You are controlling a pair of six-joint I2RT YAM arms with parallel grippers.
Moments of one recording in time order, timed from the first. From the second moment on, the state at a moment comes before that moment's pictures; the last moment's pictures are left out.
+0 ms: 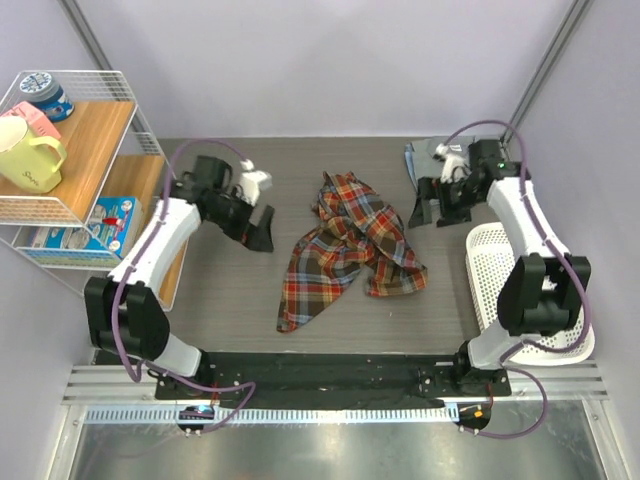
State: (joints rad) left arm -0.16 1.51 1.37 -0.96 0.58 0.31; right arm -0.07 1.65 1.48 -0.97 -0.52 -0.12
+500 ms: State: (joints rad) left arm -0.52 1.69 1.12 -0.57 0.34 0.26; right arm 0.24 1.42 1.07 -0.68 -0.36 -0.15
